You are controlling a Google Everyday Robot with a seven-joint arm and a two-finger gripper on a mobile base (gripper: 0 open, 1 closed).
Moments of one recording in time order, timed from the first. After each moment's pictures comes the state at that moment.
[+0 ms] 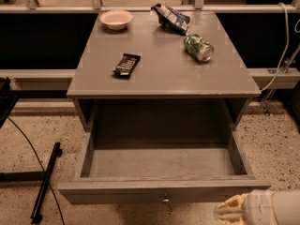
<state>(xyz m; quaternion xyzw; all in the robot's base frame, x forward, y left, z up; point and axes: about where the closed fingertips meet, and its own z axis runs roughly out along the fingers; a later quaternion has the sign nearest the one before) 0.306 -0.196 0.646 -0.61 0.72 0.17 0.29</state>
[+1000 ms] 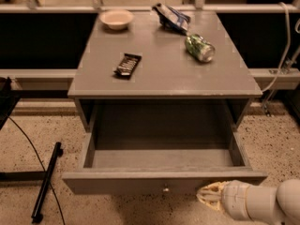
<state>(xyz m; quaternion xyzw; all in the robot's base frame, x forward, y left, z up) 0.373 -0.170 0.598 -0.60 0.70 0.11 0.38</state>
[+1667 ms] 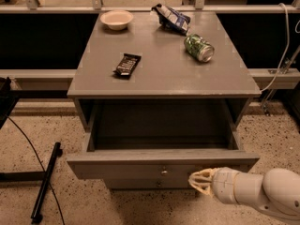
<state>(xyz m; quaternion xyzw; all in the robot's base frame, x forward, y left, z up) 0.421 -0.152 0.599 -0.60 0.67 0.09 0.42</state>
